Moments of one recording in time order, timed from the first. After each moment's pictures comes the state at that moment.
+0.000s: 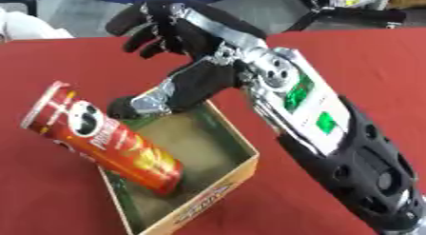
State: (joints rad) left arm -0.05 0.38 0.22 -1.84 0.24 0.10 0.38; right arm -0.95 -0.21 0.51 -1.74 -0.14 0.42 0.14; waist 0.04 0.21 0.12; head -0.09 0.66
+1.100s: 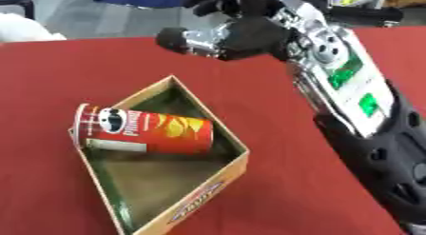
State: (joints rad) left arm -0.04 0.38 0.23 -1.84 0.24 0.10 0.38; right arm -0.86 -0.37 0.33 -1.76 -0.16 0.37 -0.02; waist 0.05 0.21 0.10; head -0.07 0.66
